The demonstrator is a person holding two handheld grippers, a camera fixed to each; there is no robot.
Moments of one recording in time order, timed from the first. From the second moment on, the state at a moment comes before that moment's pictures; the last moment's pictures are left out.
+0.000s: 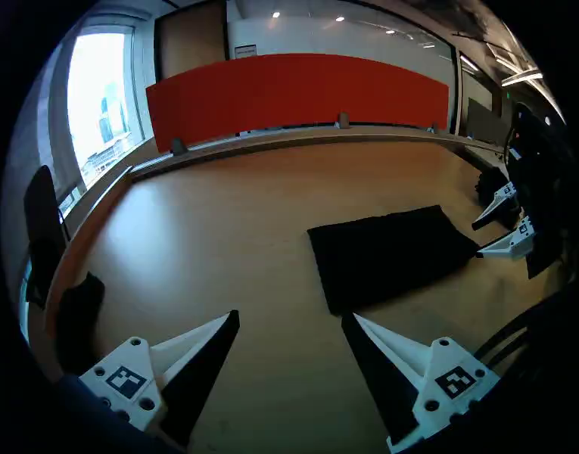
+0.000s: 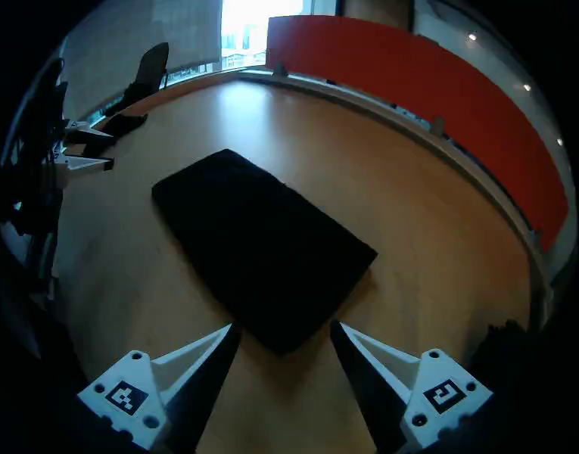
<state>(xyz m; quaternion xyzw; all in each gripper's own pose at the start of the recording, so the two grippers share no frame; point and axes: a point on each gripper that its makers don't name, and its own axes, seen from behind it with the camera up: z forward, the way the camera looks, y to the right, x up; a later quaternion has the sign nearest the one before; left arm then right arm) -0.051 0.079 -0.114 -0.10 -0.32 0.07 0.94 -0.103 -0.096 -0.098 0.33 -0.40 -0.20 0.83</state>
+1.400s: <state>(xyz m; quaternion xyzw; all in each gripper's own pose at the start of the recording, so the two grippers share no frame) -0.047 0.062 -0.151 -0.08 -0.30 0.05 0.95 -0.117 -0.093 -0.107 0.36 -0.43 -0.22 0.80</state>
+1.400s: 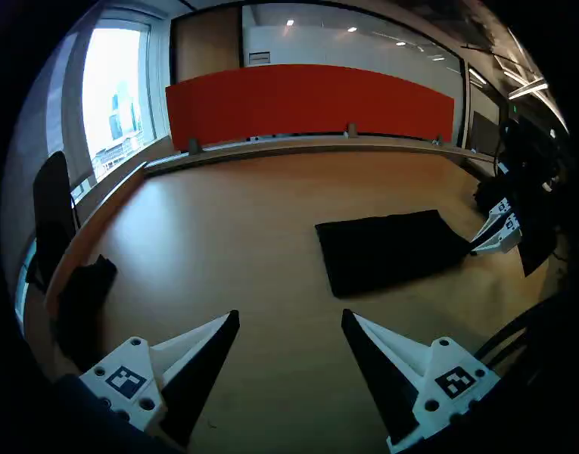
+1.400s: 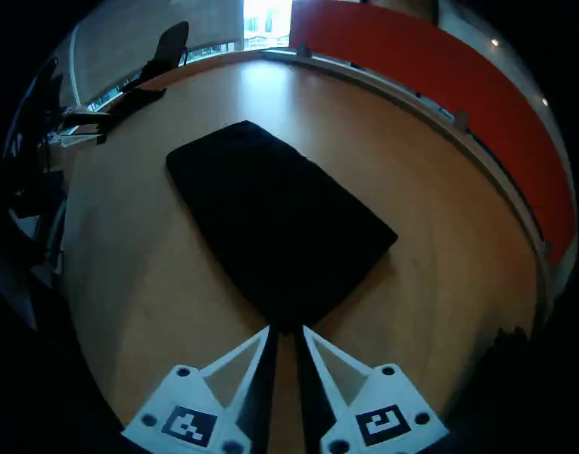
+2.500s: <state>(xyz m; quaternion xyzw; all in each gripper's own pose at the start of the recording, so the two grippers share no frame) -0.036 0.054 -0.158 -0.07 -0.30 0.04 0.95 -0.052 -0.081 -0.075 0.33 -0.37 -0.23 0.84</state>
